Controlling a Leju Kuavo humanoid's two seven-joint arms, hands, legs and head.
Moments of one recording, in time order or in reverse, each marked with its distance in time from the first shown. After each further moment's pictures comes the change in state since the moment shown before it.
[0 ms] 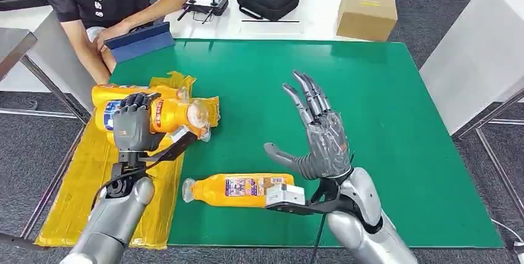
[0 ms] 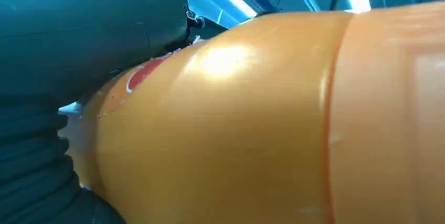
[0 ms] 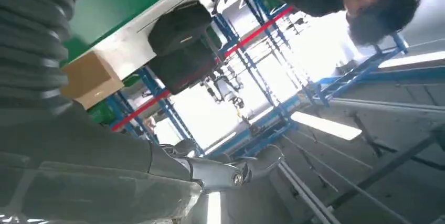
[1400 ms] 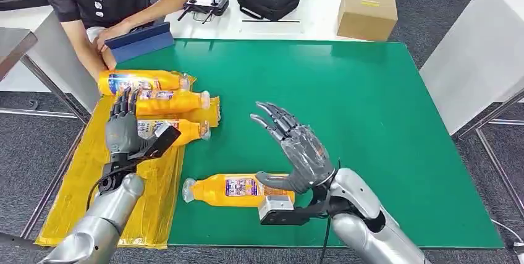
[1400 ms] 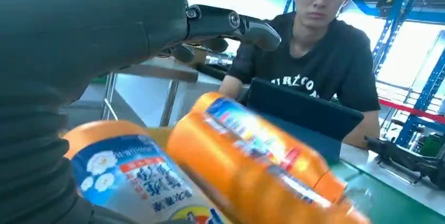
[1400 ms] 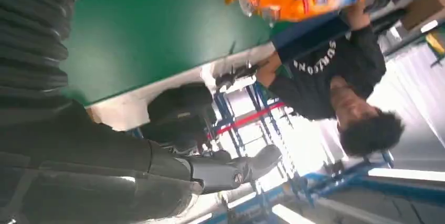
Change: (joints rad) left arm -0.110 0.002 0.213 0.320 0.142 0.004 -0.174; right arm -0.041 -0.092 0.102 0.040 -0.130 0.269 0.015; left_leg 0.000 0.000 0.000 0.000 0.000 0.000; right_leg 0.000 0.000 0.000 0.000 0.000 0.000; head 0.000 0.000
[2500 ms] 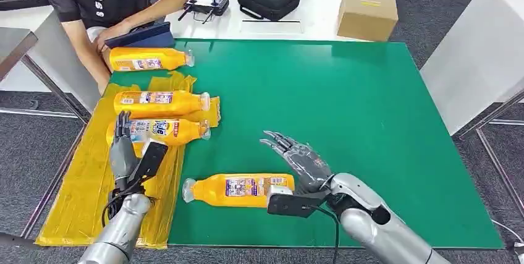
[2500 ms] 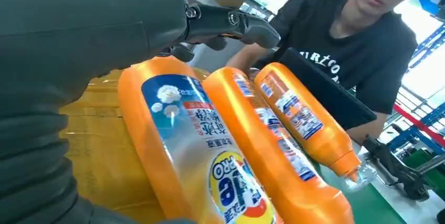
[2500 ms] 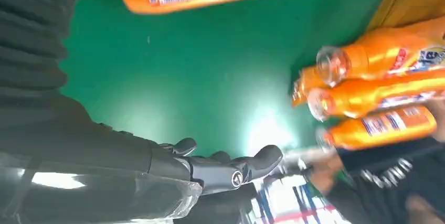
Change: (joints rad) left arm 0.158 -0.054 -0.005 -0.116 0.454 -0.024 -0.196; right arm -0.043 -0.120 0.101 0.140 -0.136 0.142 0.101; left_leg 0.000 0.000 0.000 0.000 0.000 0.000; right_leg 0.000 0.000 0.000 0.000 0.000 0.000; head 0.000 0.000
